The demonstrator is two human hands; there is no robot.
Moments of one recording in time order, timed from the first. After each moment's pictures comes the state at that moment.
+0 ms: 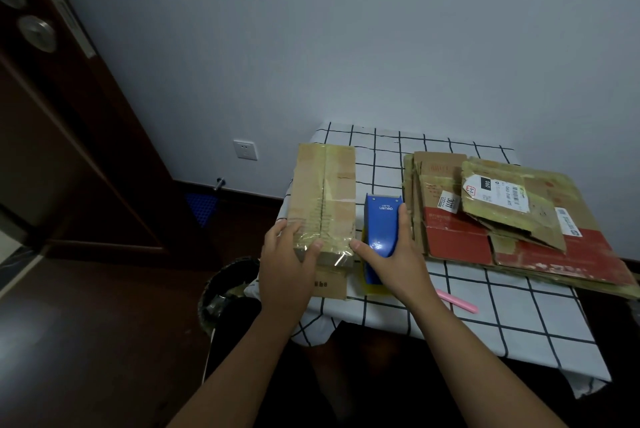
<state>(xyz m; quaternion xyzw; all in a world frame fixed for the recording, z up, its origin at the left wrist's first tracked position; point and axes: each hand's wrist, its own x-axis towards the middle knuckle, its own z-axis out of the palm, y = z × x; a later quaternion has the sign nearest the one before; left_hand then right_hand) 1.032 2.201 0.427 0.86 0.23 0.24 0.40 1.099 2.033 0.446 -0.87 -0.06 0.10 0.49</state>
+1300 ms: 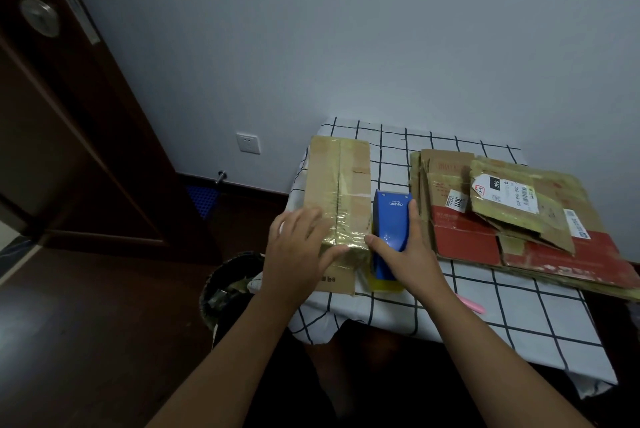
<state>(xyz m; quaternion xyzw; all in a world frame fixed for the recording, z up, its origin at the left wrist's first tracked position) 1.048 2.229 0.412 0.94 -0.01 0.33 0.10 1.112 2.032 0.436 -0.87 -0.07 0.11 0.47</state>
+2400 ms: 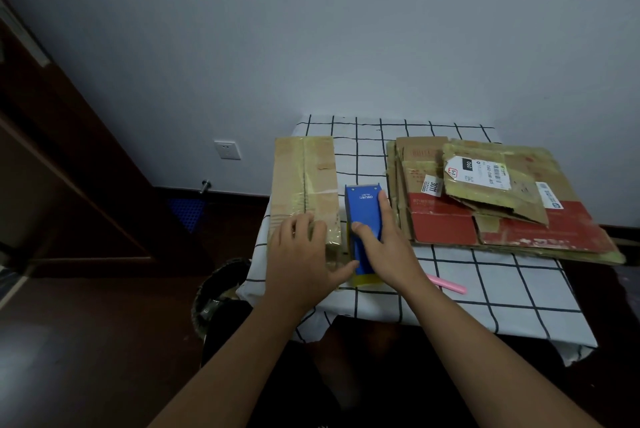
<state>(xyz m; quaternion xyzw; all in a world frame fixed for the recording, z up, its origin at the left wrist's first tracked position) 1.054 2.184 0.423 0.97 0.01 0.26 0.05 1.113 2.028 0.437 -0.87 -0.07 0.12 0.48</state>
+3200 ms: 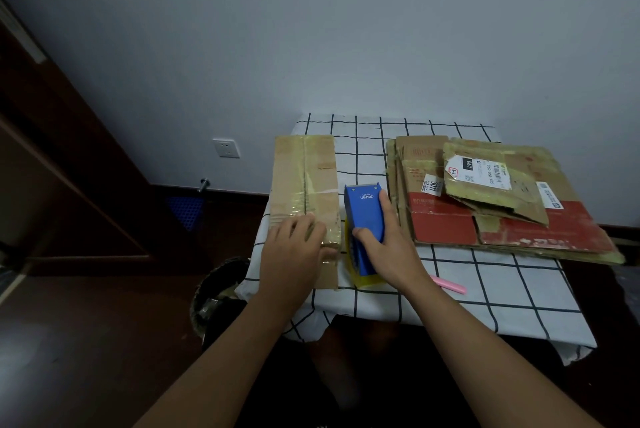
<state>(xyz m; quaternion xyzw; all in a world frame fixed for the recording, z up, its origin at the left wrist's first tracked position) 1.060 2.200 0.416 0.95 -0.06 0.31 0.00 1.116 2.024 0.431 -0.88 -0.07 0.11 0.46</state>
